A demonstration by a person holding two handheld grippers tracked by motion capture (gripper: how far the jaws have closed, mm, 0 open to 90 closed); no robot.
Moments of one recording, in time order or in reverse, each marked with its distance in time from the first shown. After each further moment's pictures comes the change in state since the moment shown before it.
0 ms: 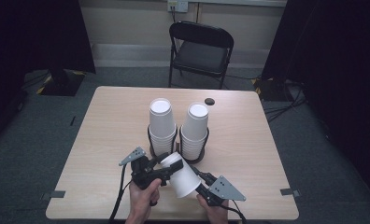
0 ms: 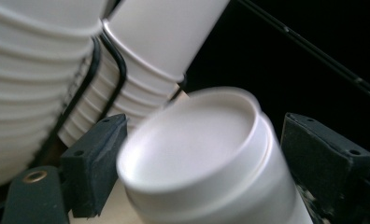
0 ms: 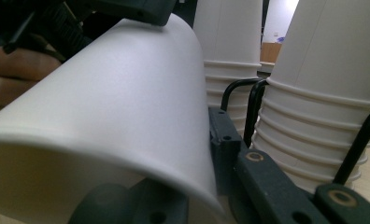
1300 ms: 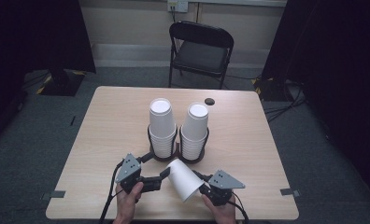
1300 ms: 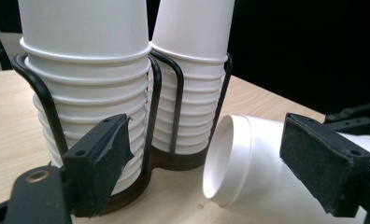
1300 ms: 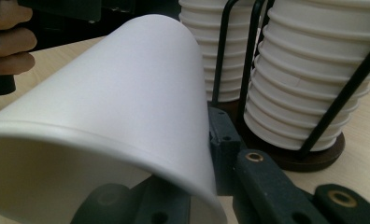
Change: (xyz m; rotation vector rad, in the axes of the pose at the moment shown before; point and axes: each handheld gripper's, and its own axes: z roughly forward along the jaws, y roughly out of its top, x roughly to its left) left arm 0.013 -0.015 -0.027 0.029 0.163 0.473; right arm -0.013 0.008 -0.005 0.342 0.035 0.074
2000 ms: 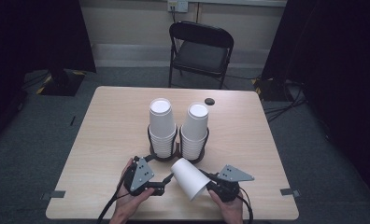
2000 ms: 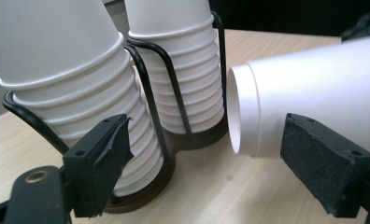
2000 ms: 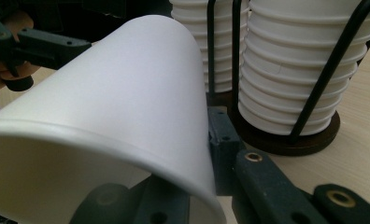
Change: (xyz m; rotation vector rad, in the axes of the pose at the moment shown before) left arm -0.016 0.002 0.006 0.138 0.036 0.339; right arm -0.023 0.004 -0.011 0.040 0.064 0.087
